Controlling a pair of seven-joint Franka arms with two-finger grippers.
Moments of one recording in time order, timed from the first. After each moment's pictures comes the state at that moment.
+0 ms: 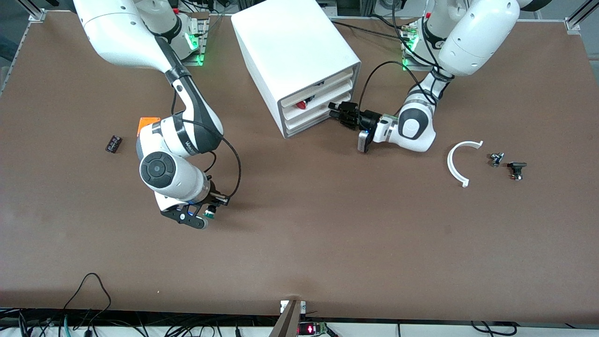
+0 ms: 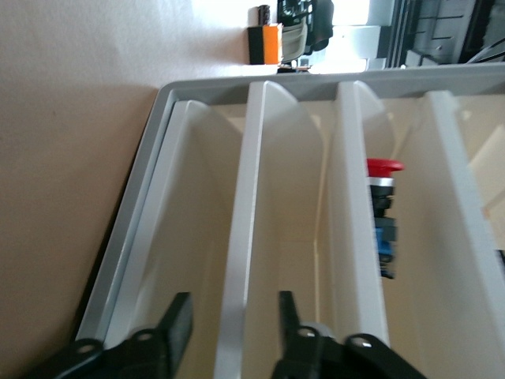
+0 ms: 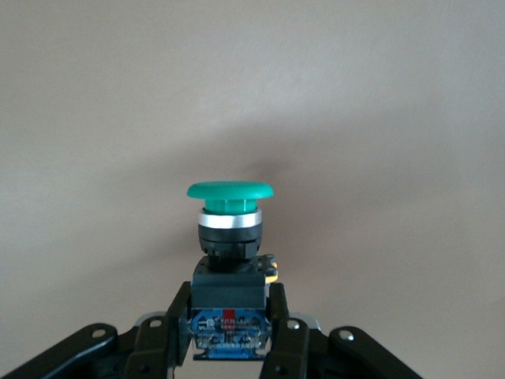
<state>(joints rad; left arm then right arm) -0.15 0.63 -0.24 -2.22 -1.41 1.82 1.23 0.34 0.72 0.05 -1.30 0.06 1.99 0.77</state>
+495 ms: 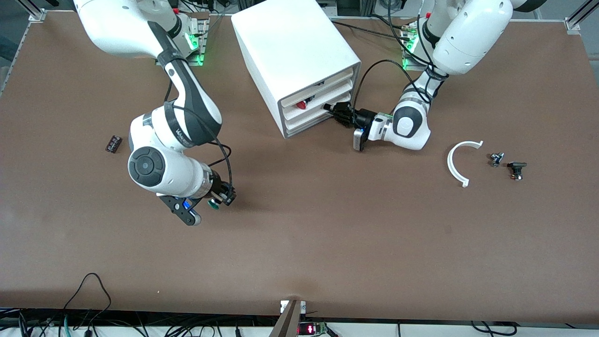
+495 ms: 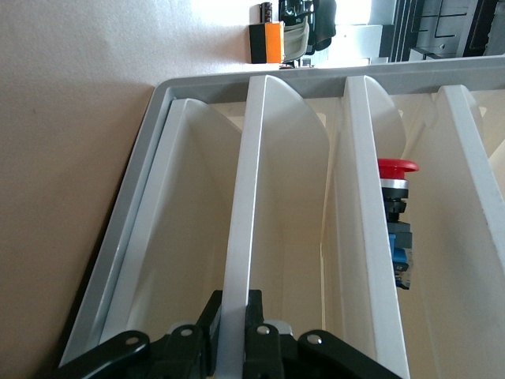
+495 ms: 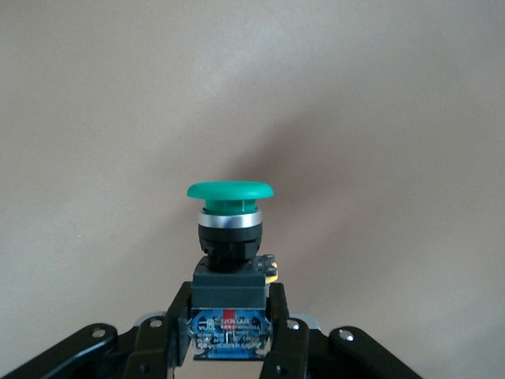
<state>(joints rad) -0.17 0.63 -0.24 -2.21 -1.44 1.83 1.24 0.37 0.72 0.05 -1.15 0.14 1.81 1.14</state>
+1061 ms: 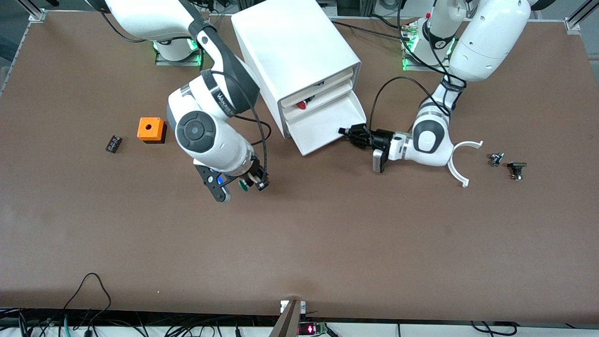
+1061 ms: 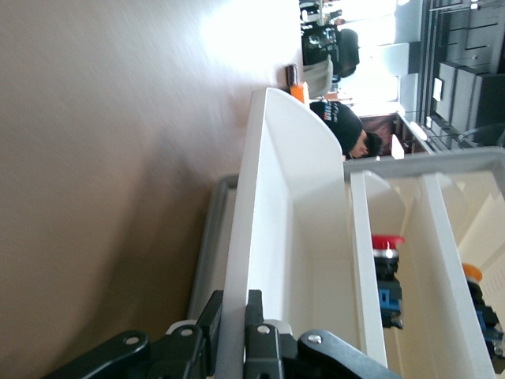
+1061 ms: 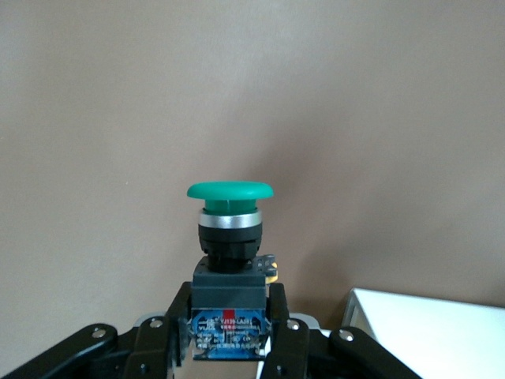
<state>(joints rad) -0.14 0.65 -0.12 -2.06 -1.35 1.83 1.20 0.52 0.72 0.05 -1.07 0.14 1.80 1.49</state>
